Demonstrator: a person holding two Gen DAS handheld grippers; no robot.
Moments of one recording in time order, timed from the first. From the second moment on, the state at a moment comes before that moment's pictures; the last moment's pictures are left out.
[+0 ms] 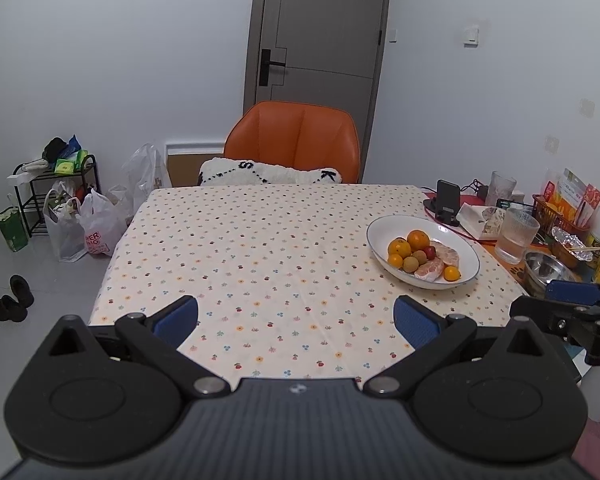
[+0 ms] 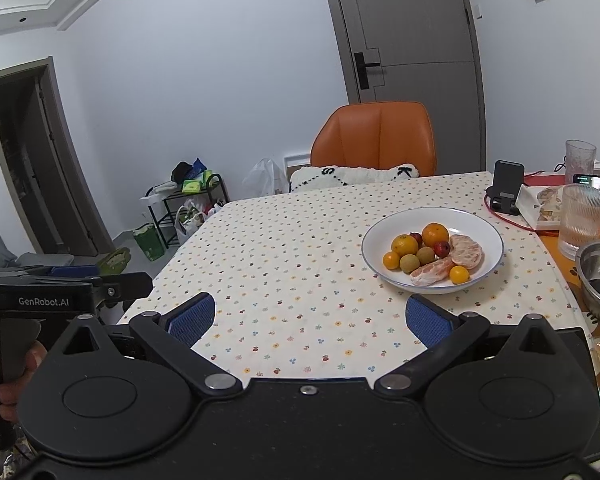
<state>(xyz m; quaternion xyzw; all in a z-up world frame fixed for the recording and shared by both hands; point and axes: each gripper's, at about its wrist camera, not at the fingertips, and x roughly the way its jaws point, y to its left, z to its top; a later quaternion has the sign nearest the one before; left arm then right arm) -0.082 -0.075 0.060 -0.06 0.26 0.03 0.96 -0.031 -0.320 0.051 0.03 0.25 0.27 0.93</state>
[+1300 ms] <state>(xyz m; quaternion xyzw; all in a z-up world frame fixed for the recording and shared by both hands) -0.082 -0.064 0.062 -0.06 0.27 0.04 0.96 -0.030 -0.322 0.053 0.03 0.25 0.27 0.93</state>
